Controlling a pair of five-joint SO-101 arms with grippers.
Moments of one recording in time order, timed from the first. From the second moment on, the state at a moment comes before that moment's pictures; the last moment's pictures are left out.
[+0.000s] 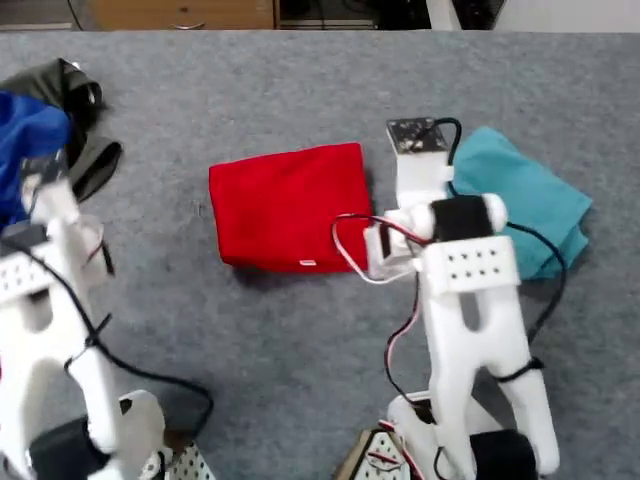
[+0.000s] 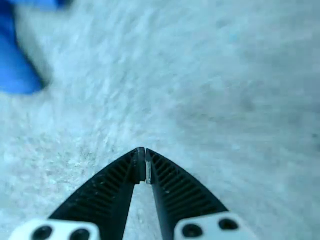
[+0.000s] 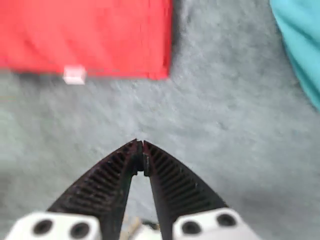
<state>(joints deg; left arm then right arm) -30.2 -28.0 47.3 63.8 -14.8 -13.7 -26.8 24.9 88.3 -14.7</state>
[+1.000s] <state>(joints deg) -37.3 -40.1 73.0 44.9 -15.0 -23.1 26.1 -7.3 73.0 -64.5</state>
